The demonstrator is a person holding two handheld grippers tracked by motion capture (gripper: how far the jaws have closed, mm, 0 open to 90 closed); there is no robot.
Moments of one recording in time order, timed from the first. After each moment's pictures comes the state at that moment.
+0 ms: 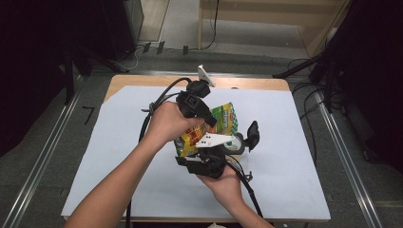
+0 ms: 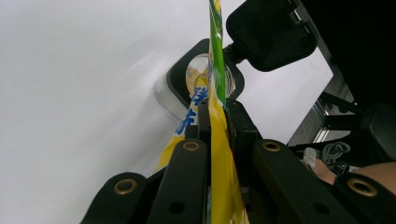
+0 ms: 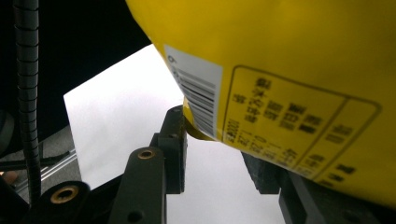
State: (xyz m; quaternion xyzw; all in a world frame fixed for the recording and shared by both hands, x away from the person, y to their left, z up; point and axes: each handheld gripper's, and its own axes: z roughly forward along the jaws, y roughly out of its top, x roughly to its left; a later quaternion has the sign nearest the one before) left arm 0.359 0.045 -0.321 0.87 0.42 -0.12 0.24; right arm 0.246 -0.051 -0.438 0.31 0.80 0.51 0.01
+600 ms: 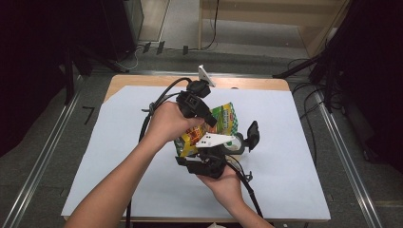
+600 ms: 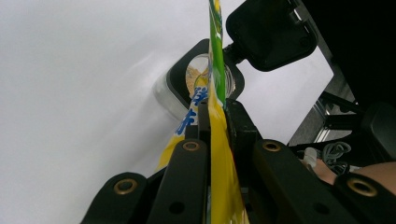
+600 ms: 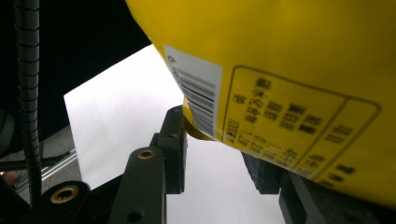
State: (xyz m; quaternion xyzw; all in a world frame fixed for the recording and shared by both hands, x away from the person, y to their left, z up) left arm 0.358 0.044 -0.320 0.87 0.42 -0.11 0.24; right arm 0.246 -0.051 -0.438 0.31 0.80 0.51 0.01
